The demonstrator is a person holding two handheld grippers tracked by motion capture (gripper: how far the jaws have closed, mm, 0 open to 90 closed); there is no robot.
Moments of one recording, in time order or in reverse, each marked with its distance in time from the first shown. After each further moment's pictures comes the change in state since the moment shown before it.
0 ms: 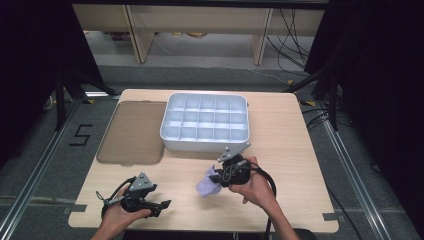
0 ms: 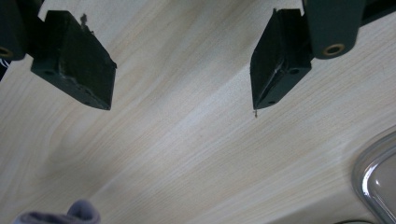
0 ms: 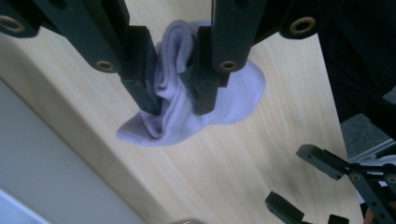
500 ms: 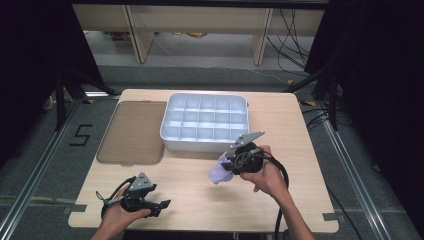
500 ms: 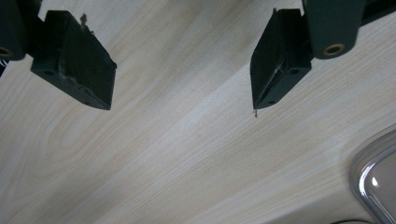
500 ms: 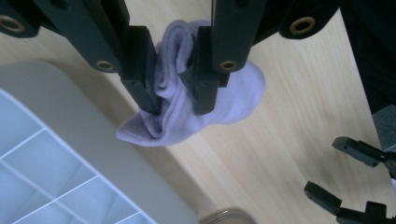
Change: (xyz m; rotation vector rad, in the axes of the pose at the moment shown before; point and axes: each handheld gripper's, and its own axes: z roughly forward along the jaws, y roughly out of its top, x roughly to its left) left arm 0.001 0.000 0.000 0.001 0.012 0.002; right arm -0.027 0.009 -0.034 -0.002 -0.095 0.022
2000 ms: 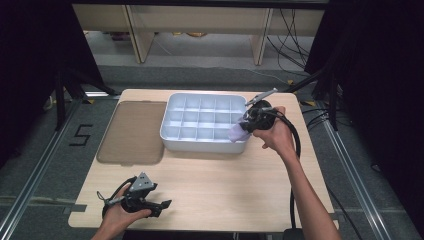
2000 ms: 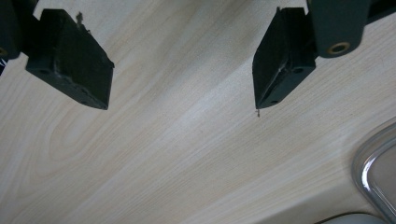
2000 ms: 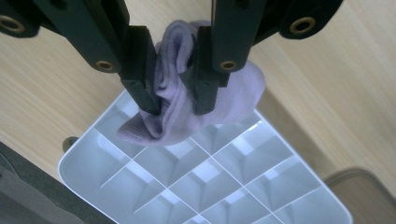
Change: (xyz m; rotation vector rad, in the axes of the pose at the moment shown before) left arm -0.001 0.000 0.002 -0.015 -0.004 0.014; right arm -0.083 0.060 -0.028 0.022 -0.239 0.065
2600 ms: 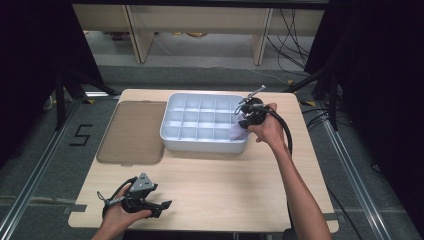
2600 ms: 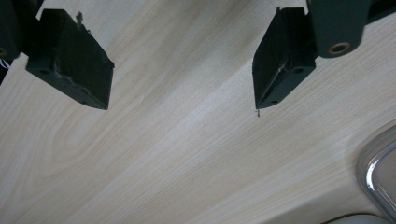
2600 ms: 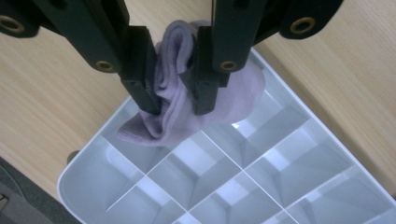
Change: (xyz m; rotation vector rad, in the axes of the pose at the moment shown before) left arm -0.002 0.000 0.000 -0.006 -0.015 -0.005; right arm -0.014 0.011 0.038 0.112 -0.053 0.011
